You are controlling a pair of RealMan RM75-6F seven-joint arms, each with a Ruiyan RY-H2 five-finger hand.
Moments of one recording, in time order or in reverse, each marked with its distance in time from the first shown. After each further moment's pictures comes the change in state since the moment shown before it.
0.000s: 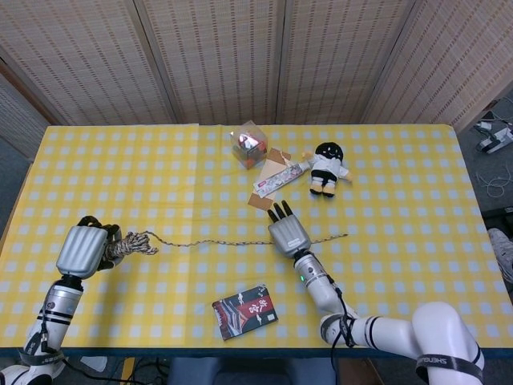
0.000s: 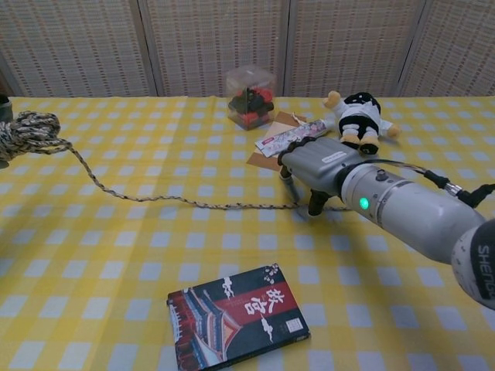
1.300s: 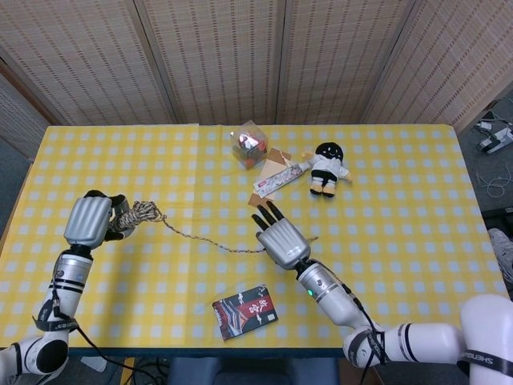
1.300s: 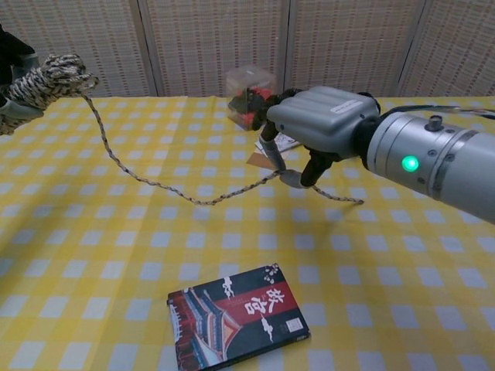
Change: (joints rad) left arm -0.132 0.000 -0.163 -0.049 -0.252 -0.100 0.023; right arm -0.031 0.294 -0.022 -0.516 -0.172 0.114 -0.012
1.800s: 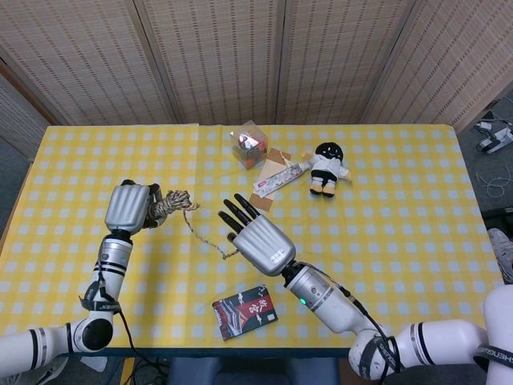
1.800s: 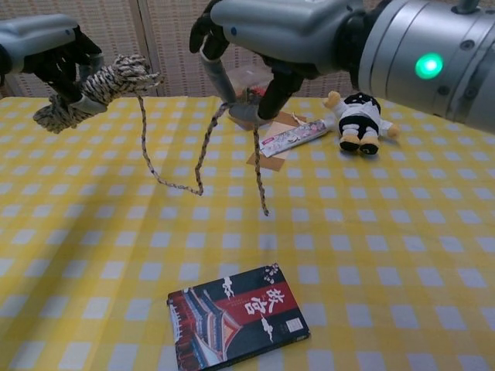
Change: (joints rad) left arm -0.188 -0.172 -0.068 0.002 -0.252 0.052 0.276; right arm 0.073 0.123 0.096 -0.233 -0.067 0.021 -0.053
